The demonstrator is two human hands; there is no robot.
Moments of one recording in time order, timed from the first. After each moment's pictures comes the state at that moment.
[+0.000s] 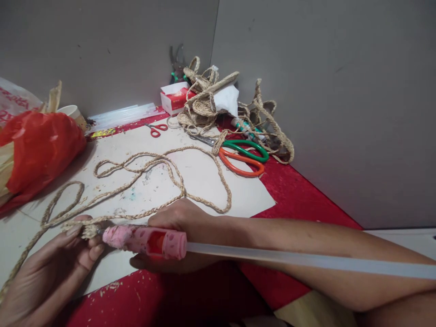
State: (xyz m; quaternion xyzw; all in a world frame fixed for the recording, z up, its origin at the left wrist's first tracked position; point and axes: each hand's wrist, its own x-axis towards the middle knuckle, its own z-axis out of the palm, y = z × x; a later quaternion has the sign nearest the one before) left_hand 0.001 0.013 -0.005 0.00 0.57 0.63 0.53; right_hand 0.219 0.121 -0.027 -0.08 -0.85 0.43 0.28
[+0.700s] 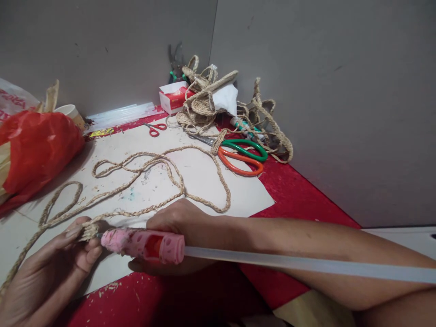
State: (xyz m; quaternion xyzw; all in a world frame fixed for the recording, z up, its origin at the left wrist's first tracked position) left_hand 0.010 0.019 0.002 0.00 0.56 0.62 0.55; right_hand 0.221 0.122 -0.023 -0.09 -0.87 0.42 0.23
